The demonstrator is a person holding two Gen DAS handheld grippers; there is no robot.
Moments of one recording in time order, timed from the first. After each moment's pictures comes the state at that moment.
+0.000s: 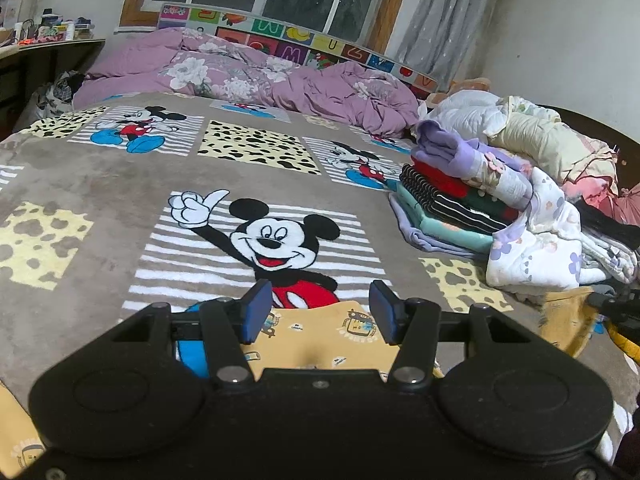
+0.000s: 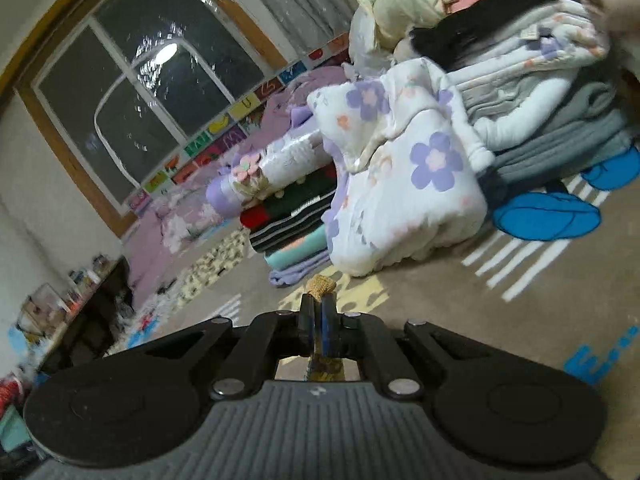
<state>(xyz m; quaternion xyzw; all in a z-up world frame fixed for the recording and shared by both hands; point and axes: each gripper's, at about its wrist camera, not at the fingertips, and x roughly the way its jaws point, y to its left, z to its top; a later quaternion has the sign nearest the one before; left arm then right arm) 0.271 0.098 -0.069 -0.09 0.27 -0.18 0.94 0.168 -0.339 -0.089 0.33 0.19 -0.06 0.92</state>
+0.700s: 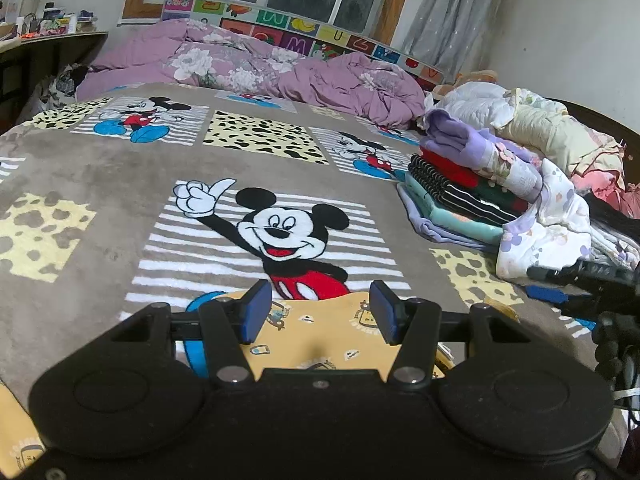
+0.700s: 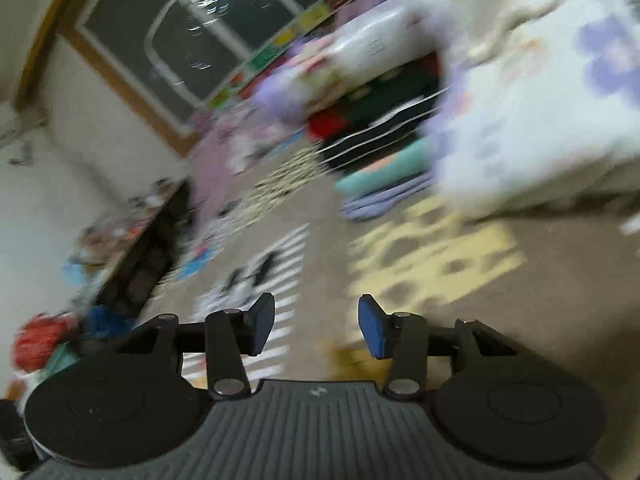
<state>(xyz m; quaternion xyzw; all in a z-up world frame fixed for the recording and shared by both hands) 0.278 0.097 -0.078 -0.09 0.28 -0.18 0.94 0.273 -0.333 -0.128 0.34 0.27 0.07 0.90</state>
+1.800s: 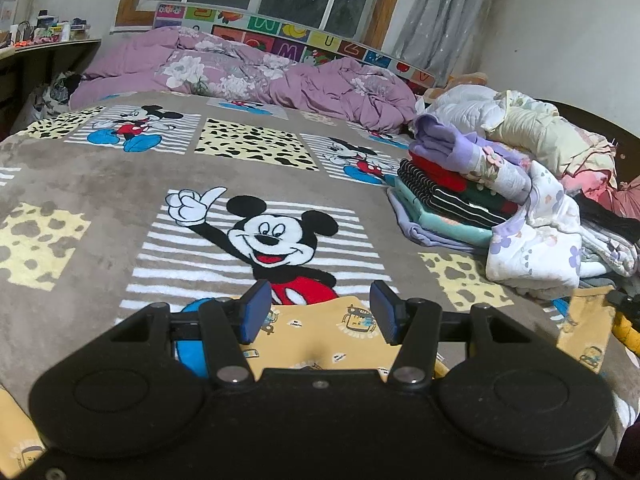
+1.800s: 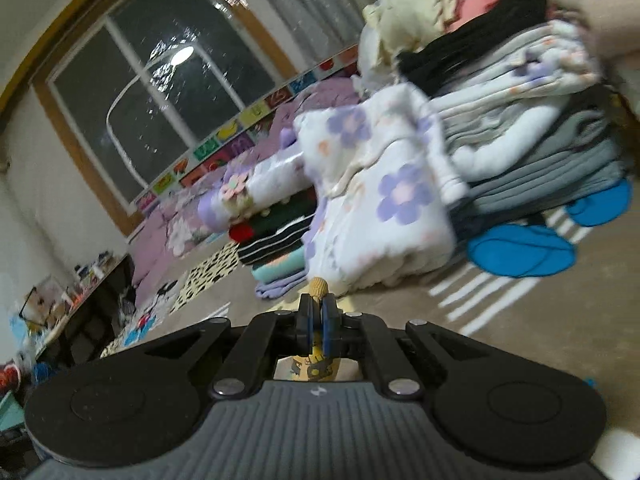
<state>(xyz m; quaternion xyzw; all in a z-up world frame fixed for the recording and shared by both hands) 0.271 0.095 -0.072 -0.09 0.27 -0.19 0.94 0.138 -0.390 -0.094 0.32 0.16 -0.06 0.93</state>
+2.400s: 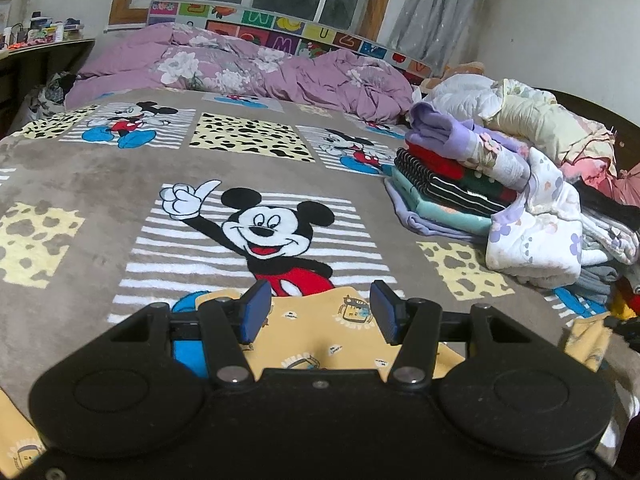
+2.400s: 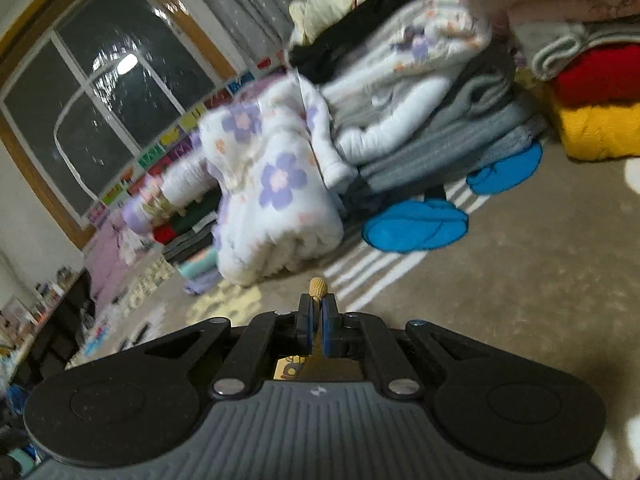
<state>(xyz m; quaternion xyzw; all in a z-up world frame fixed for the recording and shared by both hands) 0.272 0.085 -0.076 -0.07 0.28 -0.19 0.94 0.115 -0.434 -0.142 0.35 0.20 -0.12 0.91</state>
